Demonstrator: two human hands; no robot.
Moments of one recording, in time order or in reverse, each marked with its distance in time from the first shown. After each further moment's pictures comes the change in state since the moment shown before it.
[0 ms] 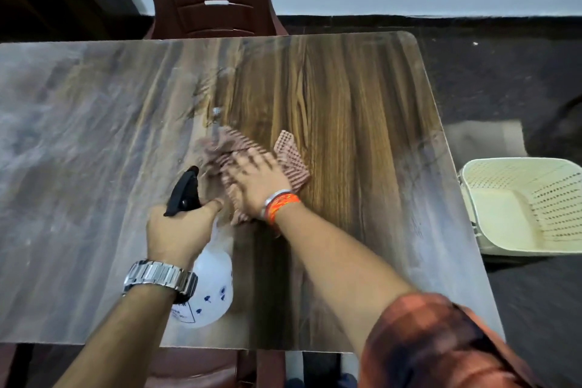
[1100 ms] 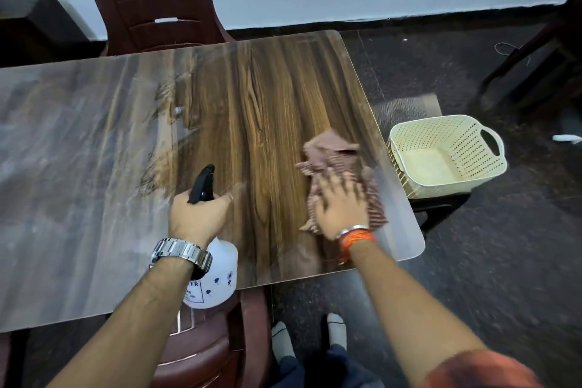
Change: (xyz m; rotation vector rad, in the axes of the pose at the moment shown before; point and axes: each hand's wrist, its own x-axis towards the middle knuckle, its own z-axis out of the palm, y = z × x) left_hand -0.081 -0.013 0.010 0.124 -0.191 0.151; right_hand -0.244 0.072 0.018 0.049 0.206 0.696
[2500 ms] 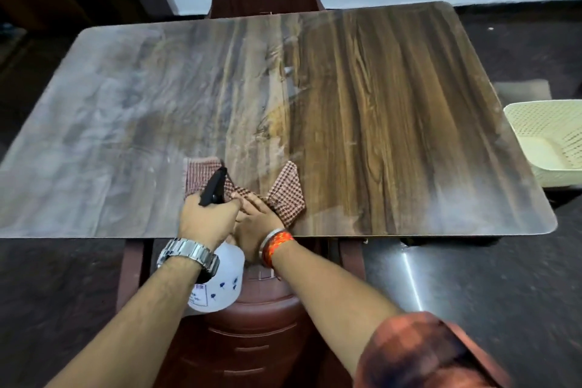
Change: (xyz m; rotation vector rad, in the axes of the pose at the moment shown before) left_hand 0.028 -0.147 -0.173 0.055 0.145 -0.045; right_hand -0.118 -0.347 0.076 -0.126 -0.329 -0.874
